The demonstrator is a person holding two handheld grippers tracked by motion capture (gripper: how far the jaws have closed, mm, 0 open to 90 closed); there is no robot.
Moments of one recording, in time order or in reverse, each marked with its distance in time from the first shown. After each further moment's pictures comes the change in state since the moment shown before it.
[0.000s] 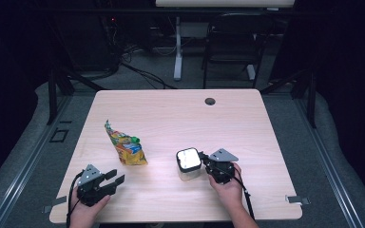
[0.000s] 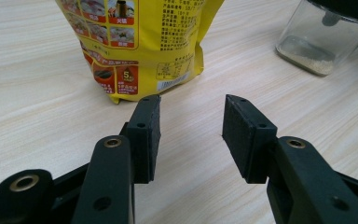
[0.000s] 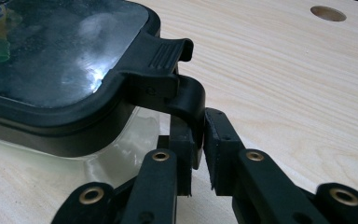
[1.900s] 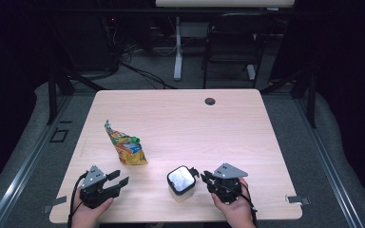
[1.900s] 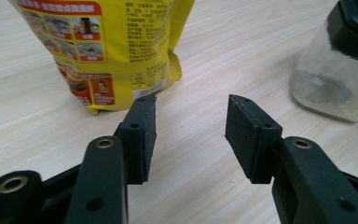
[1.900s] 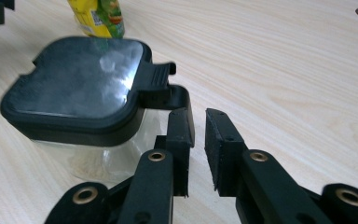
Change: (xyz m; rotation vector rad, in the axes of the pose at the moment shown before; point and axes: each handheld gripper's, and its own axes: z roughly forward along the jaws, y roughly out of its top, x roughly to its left) left arm -0.015 0.006 -0.002 0.004 -0.029 0.051; right arm 0.028 -0.002 -0.066 0.014 0.143 -0.010
